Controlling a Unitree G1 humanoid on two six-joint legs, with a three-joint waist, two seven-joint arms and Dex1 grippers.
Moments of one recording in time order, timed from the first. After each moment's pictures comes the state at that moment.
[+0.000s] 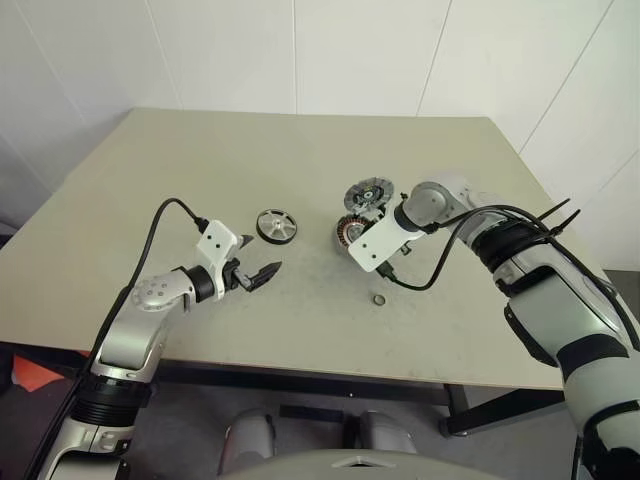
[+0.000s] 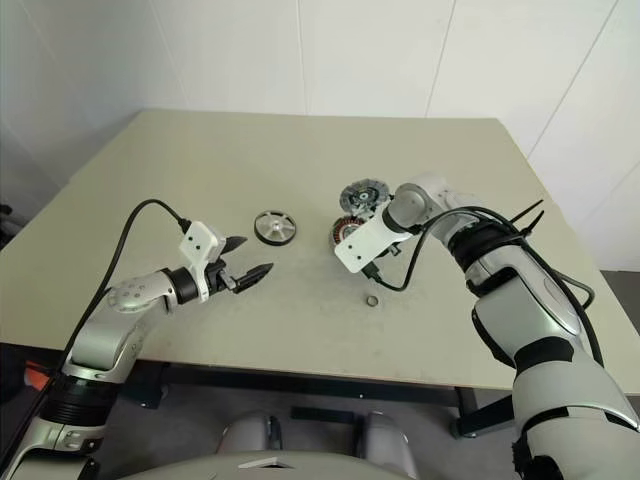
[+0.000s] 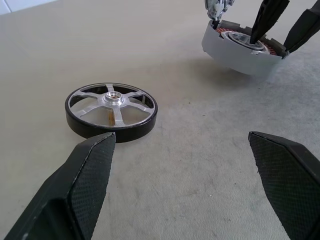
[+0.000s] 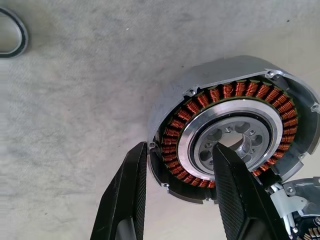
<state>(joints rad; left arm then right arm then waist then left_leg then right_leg) -0.18 0.48 -0.04 -0.16 -0.28 0.42 -0.66 -1.05 -0.59 0.67 0.76 -0.55 -0.56 1.19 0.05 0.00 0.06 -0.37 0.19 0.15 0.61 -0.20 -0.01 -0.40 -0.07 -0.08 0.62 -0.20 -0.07</state>
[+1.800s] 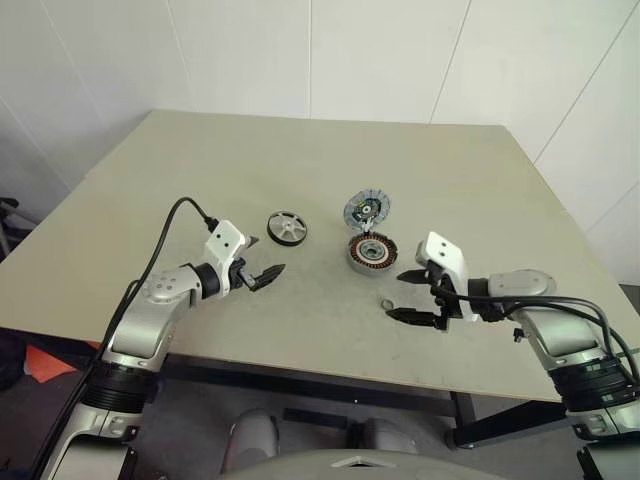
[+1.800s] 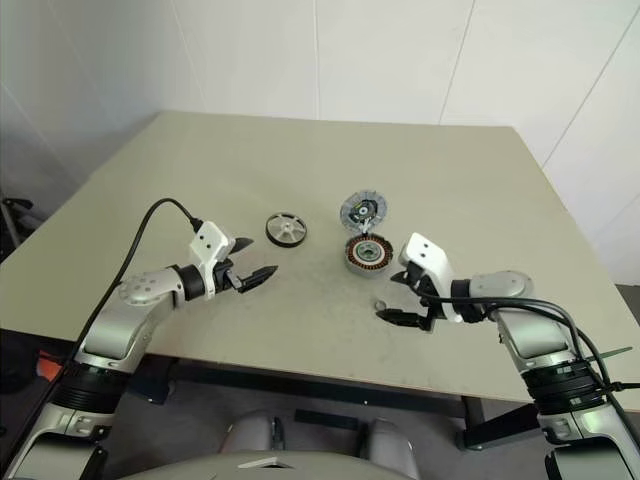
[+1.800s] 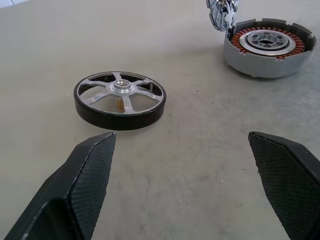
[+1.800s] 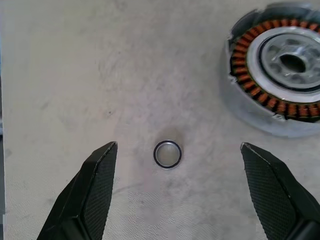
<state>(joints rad) -0.24 0.48 -0.08 -0.06 -0.23 0.39 -0.71 -0.23 -0.71 0.15 -0.06 0.17 0.51 1.13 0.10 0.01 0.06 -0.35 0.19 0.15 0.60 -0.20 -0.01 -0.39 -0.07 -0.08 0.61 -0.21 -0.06</state>
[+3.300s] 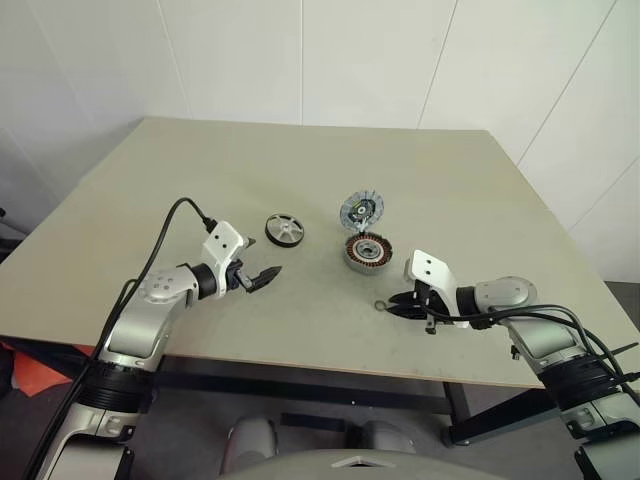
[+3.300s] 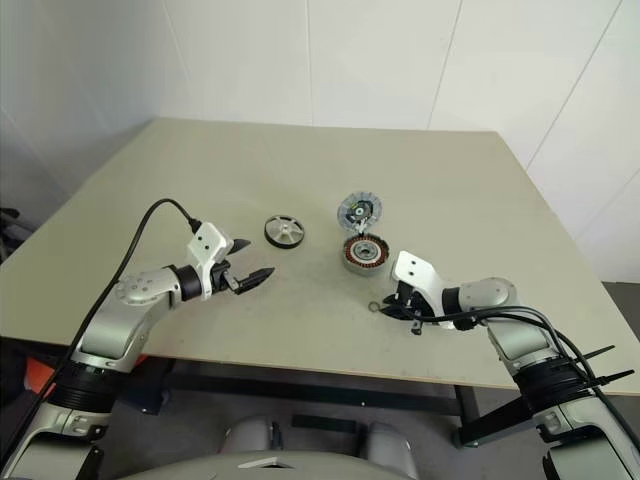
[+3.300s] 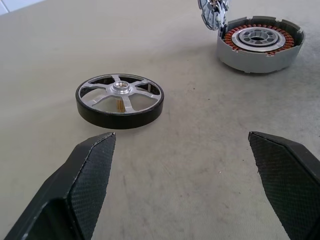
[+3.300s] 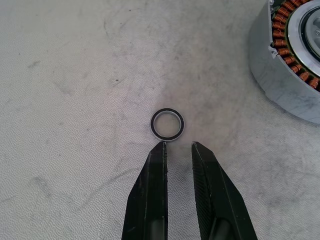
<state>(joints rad) -0.24 0.49 -0.08 -0.05 -0.22 0.39 -0.71 -0.26 -0.73 0.25 0.12 0.12 0.28 1.10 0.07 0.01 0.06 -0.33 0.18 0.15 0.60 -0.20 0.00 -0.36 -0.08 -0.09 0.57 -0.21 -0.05</state>
